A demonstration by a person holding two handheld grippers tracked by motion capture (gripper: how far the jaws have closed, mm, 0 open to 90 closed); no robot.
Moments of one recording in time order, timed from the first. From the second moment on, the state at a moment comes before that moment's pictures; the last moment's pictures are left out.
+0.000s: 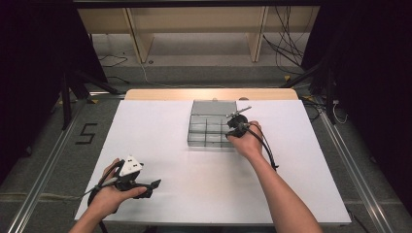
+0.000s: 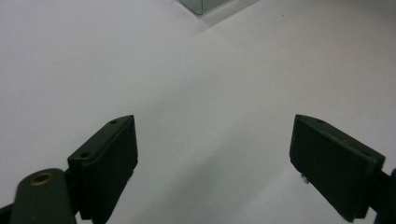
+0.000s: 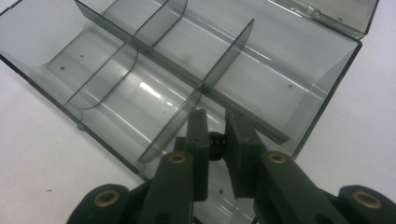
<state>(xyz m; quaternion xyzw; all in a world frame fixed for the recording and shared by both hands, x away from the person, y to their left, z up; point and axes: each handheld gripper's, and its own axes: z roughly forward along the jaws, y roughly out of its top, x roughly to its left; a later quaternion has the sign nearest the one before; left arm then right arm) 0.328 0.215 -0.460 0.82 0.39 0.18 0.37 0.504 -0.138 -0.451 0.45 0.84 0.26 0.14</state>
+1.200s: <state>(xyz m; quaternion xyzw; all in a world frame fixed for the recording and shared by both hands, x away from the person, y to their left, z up) 0.329 0.215 -0.460 0.82 0.39 0.18 0.37 0.511 -0.130 -0.457 0.45 0.85 0.23 0.12</state>
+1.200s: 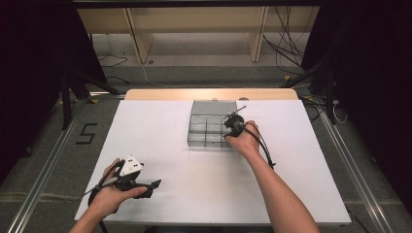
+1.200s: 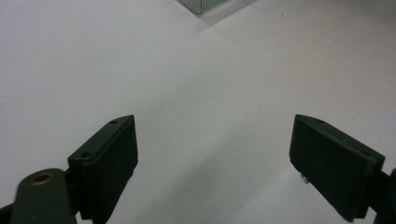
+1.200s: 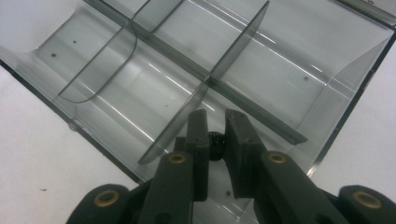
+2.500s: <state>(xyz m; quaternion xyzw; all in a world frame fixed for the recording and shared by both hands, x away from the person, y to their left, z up) 0.329 0.215 -0.460 0.82 0.39 0.18 0.37 0.517 -0.129 -0.461 0.47 0.86 0.20 0.10</state>
